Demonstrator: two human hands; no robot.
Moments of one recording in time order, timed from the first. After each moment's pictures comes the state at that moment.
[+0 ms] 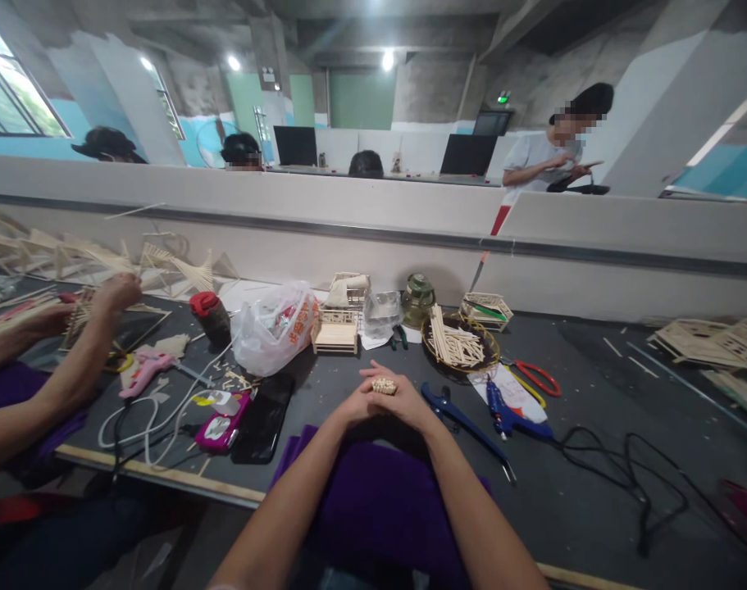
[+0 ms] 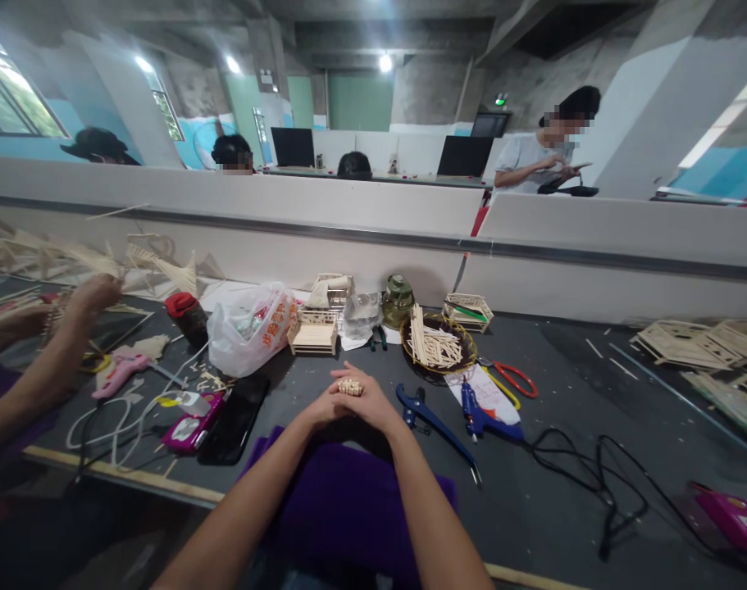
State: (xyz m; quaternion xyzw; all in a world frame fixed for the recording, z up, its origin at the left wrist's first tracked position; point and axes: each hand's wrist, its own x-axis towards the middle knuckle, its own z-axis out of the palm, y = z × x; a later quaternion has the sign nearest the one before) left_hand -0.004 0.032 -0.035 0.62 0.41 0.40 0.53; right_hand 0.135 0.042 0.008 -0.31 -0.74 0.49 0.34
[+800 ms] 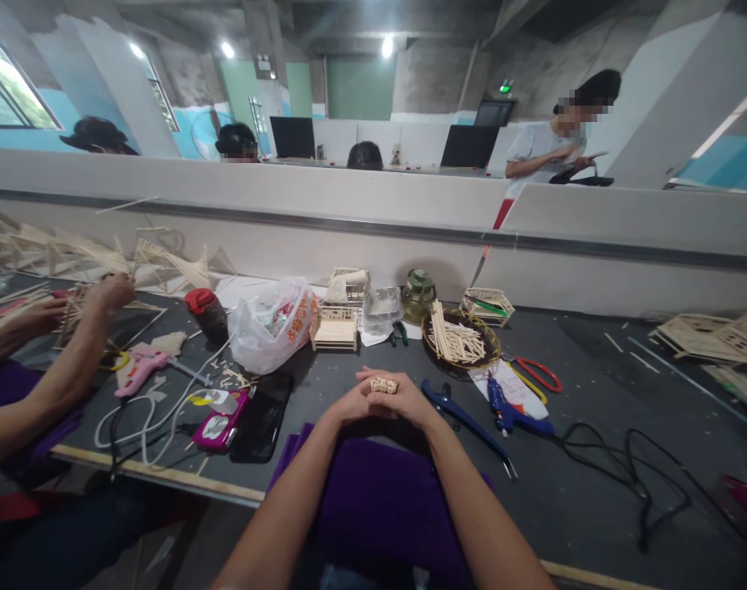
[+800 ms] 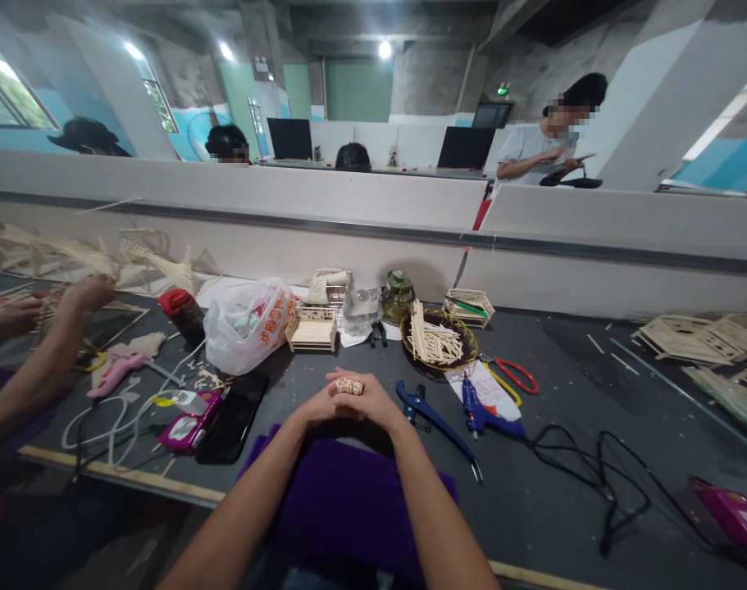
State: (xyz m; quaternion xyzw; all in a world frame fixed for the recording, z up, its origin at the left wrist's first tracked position) left_hand -0.006 0.028 -0.020 0.60 0.38 0.35 0.62; right_hand 0.138 0.040 0.018 -0.26 -0.71 0.57 0.33
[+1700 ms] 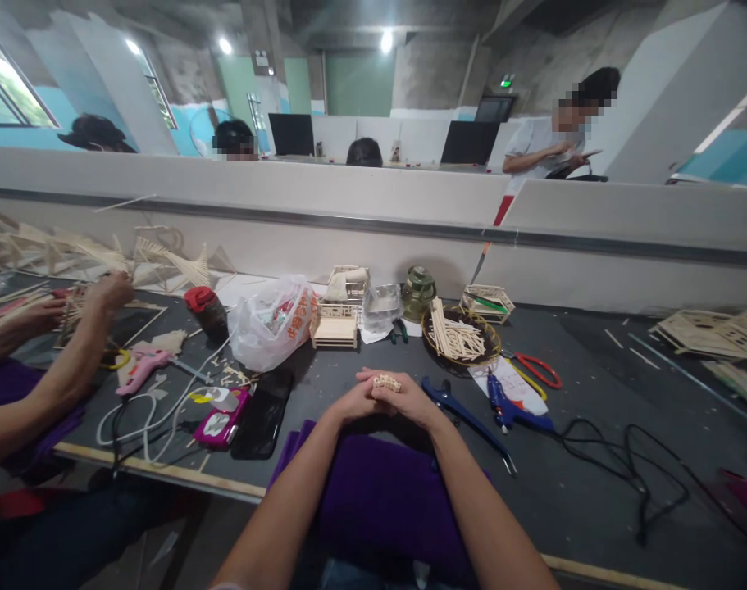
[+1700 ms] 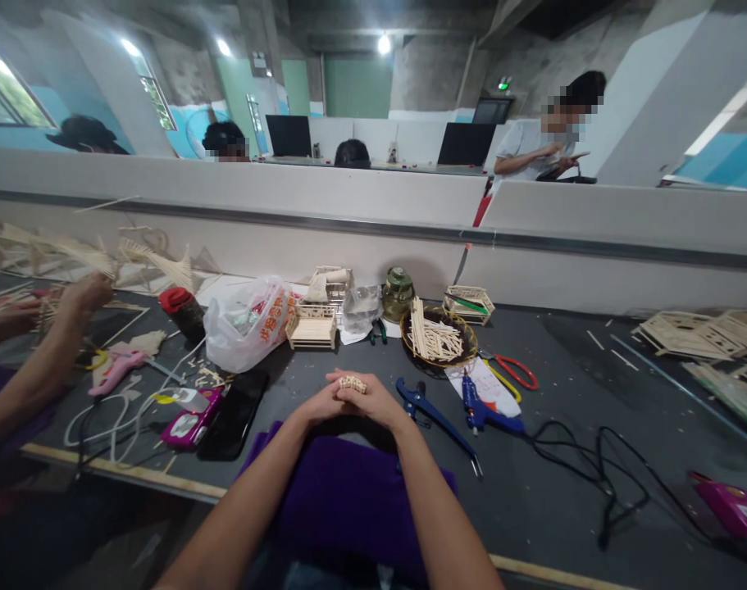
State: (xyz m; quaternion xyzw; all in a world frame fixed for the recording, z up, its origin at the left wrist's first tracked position) left_hand -0.004 0.024 -0.024 0.58 0.39 0.36 0.62; right_hand 0.142 0.033 0.023 -0.25 -0.70 0.58 0.33
